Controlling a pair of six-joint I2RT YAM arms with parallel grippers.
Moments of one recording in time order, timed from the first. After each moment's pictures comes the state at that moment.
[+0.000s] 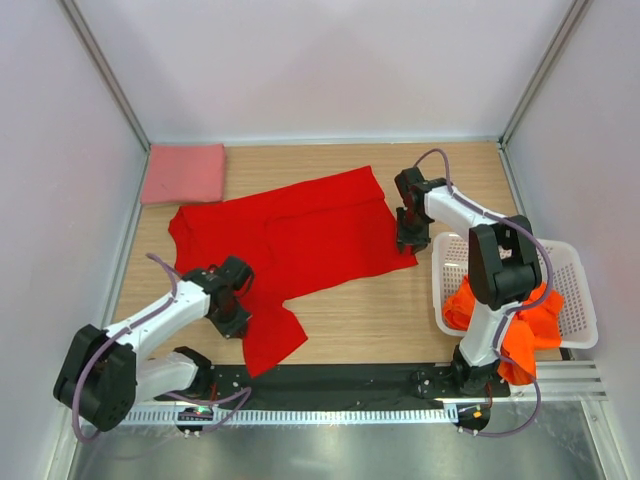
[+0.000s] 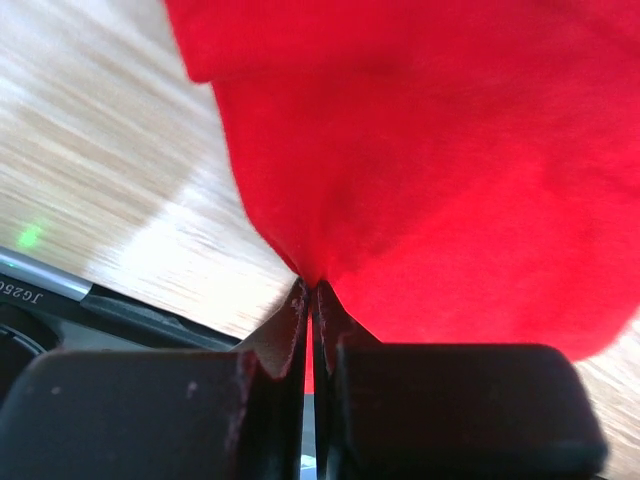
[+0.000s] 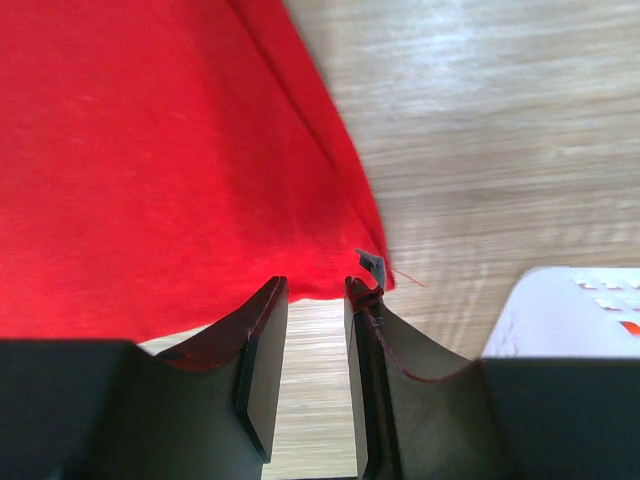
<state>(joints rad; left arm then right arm) -0.50 1.14 0.55 -0.92 -0.08 -1.21 0.27 1.84 1.32 -0.83 0.08 0.38</state>
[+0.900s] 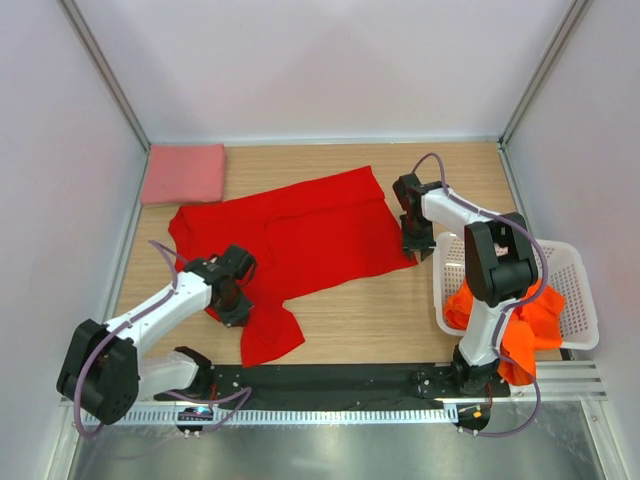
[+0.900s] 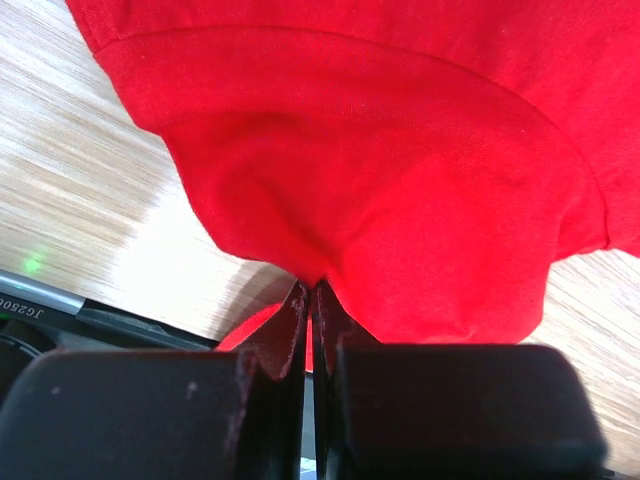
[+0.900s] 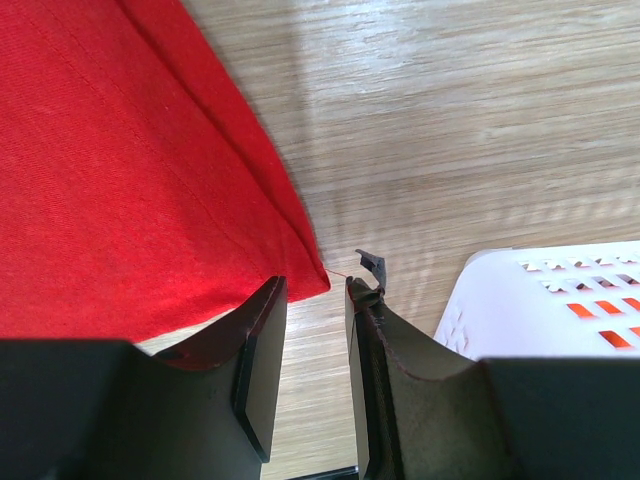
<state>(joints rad) -0.49 1.18 0.65 -0.92 -0.12 -1.13 0.28 1.88 1.29 -0.88 0.21 0.34</state>
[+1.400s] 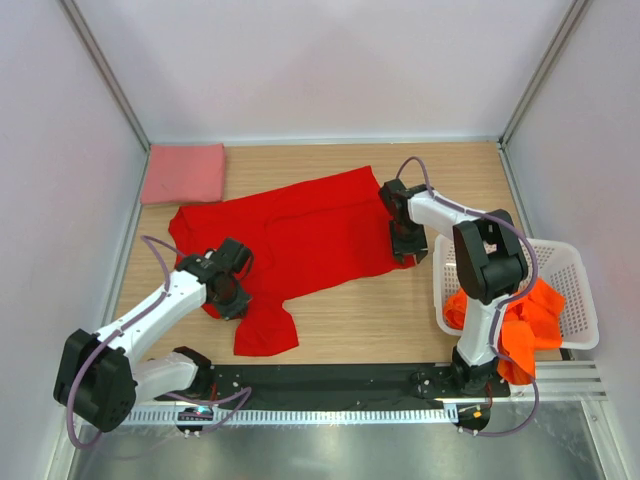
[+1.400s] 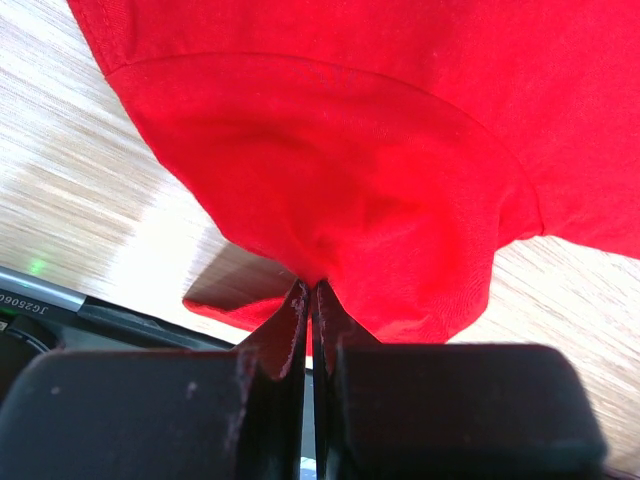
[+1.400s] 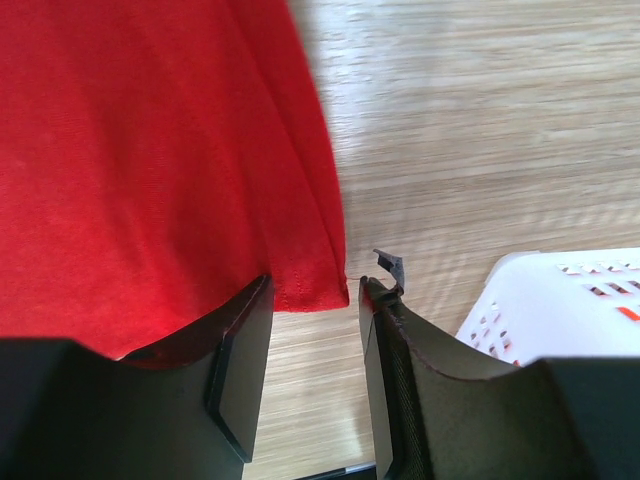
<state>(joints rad) -0.48 1.14 0.72 -0.96 -0.14 -1.11 0.35 1.92 1.31 -0.89 0.27 0.33</state>
